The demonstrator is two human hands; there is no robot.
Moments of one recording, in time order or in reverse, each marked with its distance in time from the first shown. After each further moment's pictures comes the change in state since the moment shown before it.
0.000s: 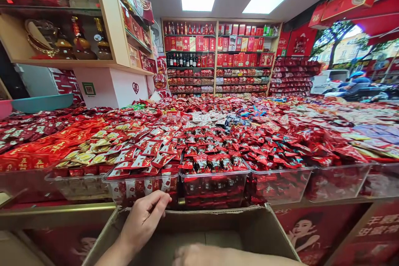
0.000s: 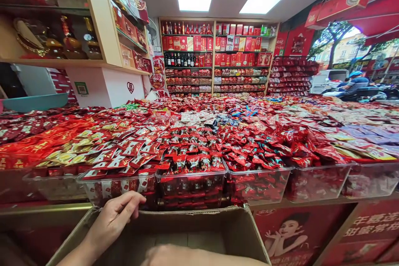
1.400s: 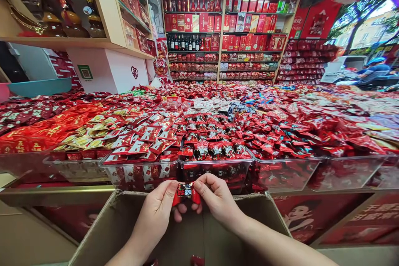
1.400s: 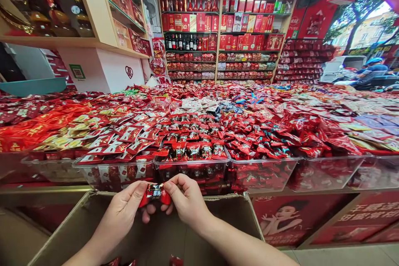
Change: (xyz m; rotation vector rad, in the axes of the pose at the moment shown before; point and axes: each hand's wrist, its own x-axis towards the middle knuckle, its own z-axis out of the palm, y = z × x) left_hand -0.007 0.032 0.034 -0.584 0.003 -0.275; right_hand -0.007 -0.001 -0.043 0.947 0.814 0.334
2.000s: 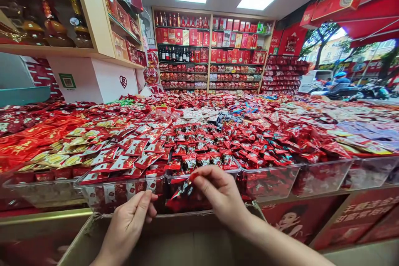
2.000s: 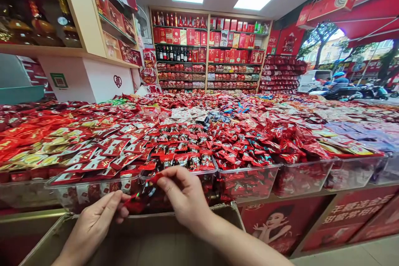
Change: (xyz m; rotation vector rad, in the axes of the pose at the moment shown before) left_hand 0.017 -0.004 -0.029 0.362 0.205 0.138; right_hand 0.007 -0.058 -0.014 -0.221 0.101 -0.332
